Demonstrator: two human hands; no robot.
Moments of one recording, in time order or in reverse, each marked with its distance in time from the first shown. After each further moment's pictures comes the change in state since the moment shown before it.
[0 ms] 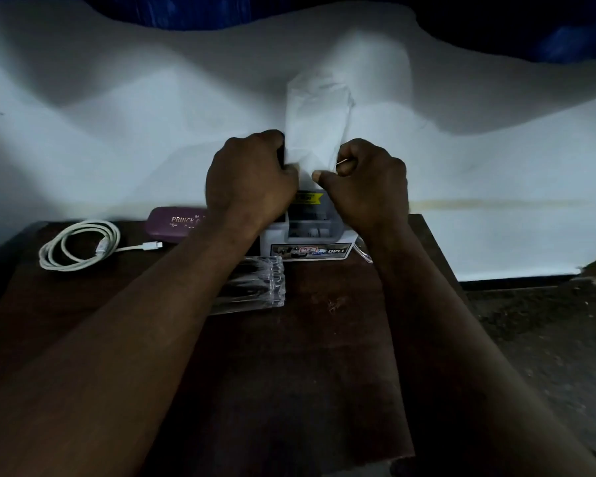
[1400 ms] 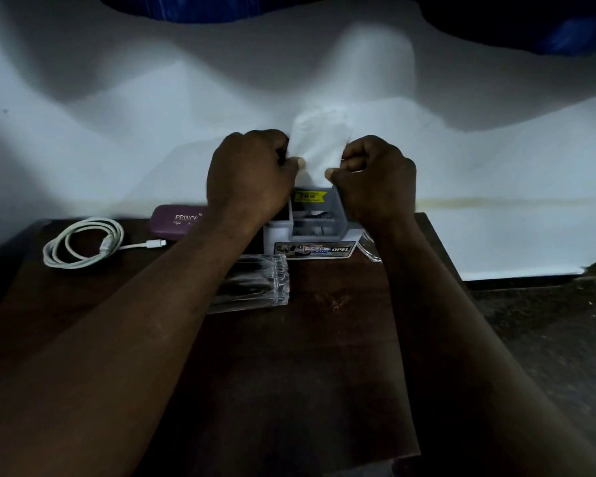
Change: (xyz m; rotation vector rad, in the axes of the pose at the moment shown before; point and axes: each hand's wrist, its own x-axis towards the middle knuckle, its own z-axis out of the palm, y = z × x) left_hand -0.001 -0.005 -0.003 -0.085 0.028 0.034; right_hand 0.008 0.009 0.002 0.076 -0.004 0.041
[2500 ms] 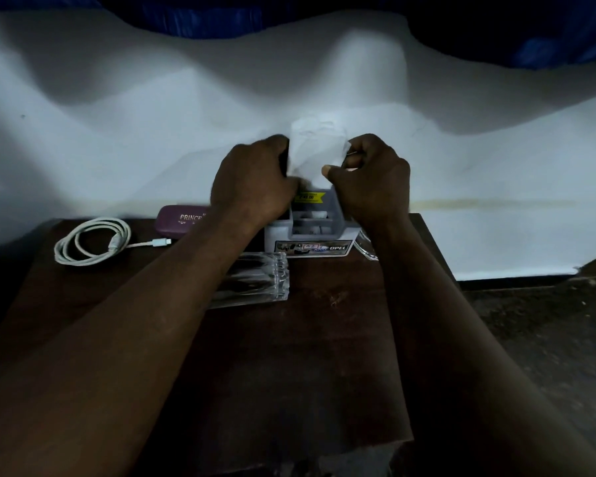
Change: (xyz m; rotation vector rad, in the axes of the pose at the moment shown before) left_hand -0.006 0.003 -0.008 -0.010 -0.132 -0.004; right_hand -0.005 -0.008 -0.005 0.009 0.025 -0.006
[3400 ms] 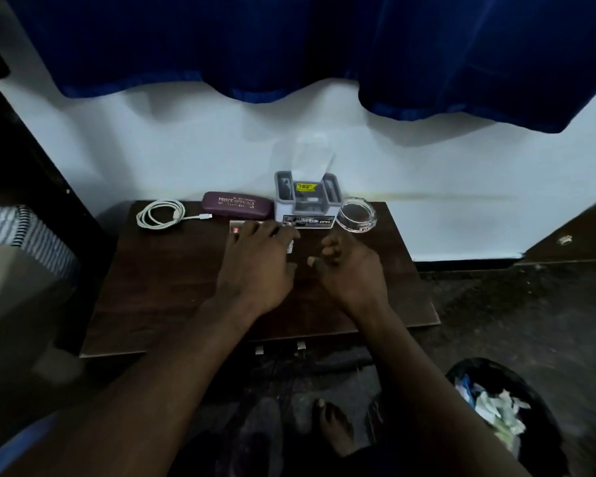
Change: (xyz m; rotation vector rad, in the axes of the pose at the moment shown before) left_hand -0.186 0.054 -0.096 0.261 -0.222 0.052; right_hand -0.198 -0.034 -0.077 -0.096 -0.225 0.045
